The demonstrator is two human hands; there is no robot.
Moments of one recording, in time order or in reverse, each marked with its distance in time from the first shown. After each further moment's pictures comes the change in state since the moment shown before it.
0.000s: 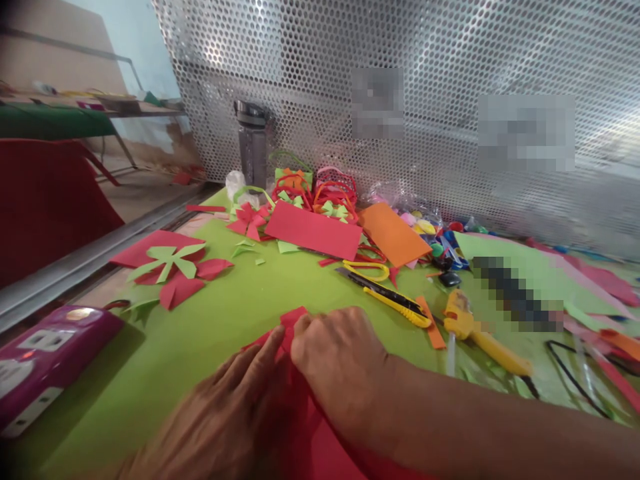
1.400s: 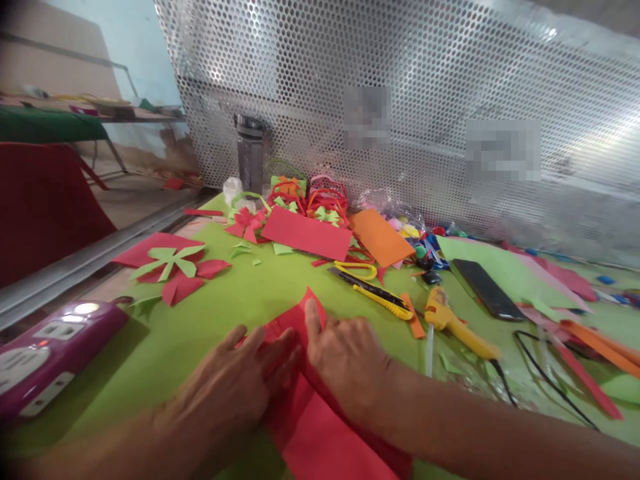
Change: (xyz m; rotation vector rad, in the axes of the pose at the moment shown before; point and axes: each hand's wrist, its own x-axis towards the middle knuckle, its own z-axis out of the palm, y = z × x) left_hand 0.005 -0.006 0.002 0.078 -0.188 0.147; right_hand -0.025 -0.003 0.029 -0.212 0.010 0.143
